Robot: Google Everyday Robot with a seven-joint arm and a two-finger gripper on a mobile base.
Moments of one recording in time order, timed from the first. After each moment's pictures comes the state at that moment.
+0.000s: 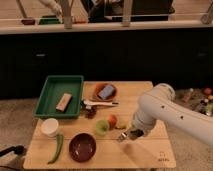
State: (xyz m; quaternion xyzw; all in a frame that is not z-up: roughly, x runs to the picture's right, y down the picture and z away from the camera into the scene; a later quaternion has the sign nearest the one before) arm 0.150 0.199 0.667 -0.23 -0.24 -0.58 0.74
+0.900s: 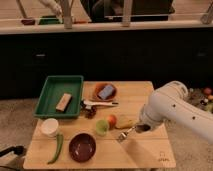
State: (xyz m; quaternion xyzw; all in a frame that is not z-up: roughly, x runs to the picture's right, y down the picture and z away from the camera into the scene) arm 0.186 0.172 0.665 -0.20 -0.21 -0.57 0.77
